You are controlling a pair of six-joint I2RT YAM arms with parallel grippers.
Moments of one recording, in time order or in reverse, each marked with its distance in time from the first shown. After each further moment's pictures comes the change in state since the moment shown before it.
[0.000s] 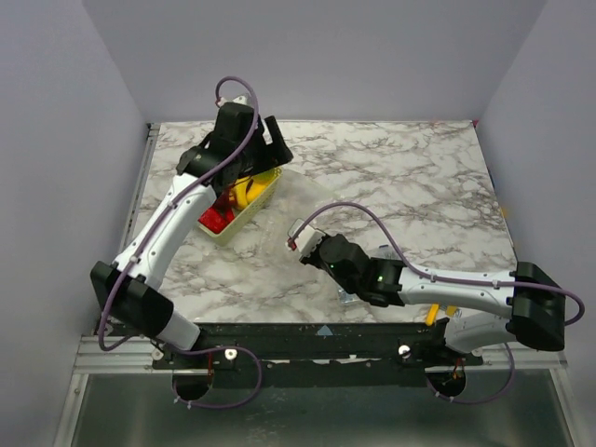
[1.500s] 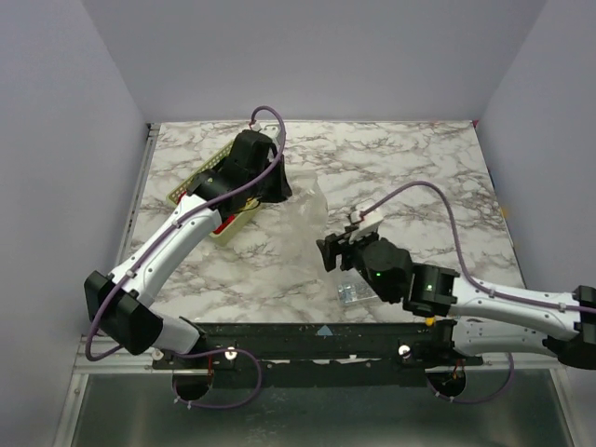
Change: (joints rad) left arm -0.140 0.004 -0.088 -0.071 0.024 0.183; right arm 0.056 -0.245 -0.006 -0.166 0.153 0.560
